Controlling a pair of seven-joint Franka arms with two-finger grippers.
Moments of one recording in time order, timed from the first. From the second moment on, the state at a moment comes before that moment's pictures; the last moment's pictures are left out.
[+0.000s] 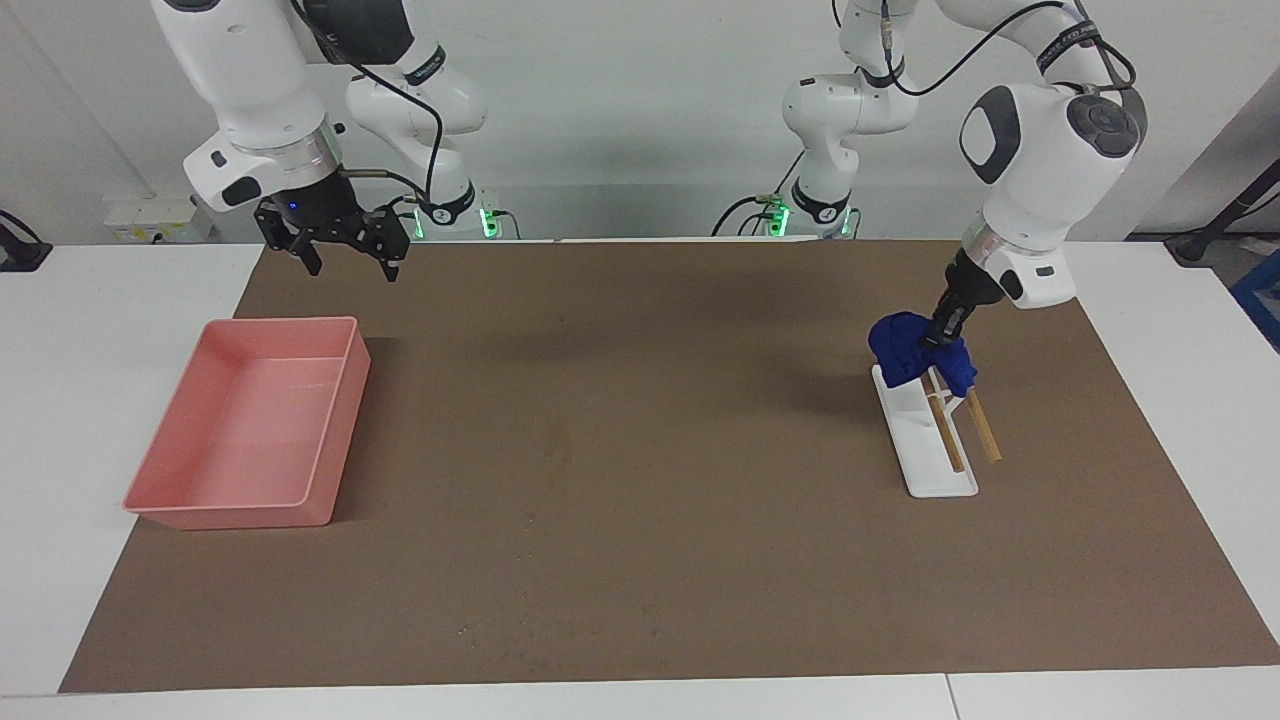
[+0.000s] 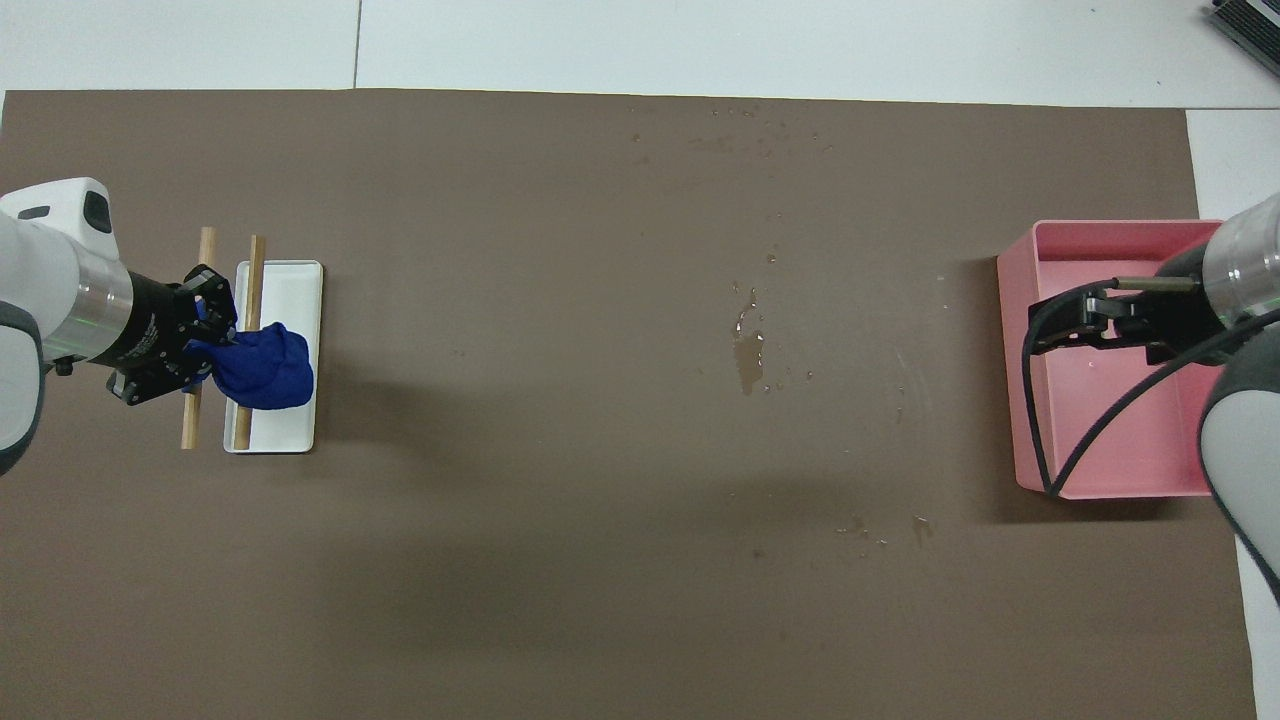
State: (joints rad) left arm -0.07 -0.01 -0.04 -1.86 -0.08 1.87 -1.08; right arm -0.05 -0.01 0.14 -1.60 -0.02 1.53 0.21
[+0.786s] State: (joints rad) left arm -0.30 0.00 -0.06 -1.73 -0.17 2.00 -1.68; right arm 0.01 -0.01 0.21 -1.59 0.28 1.64 0.92
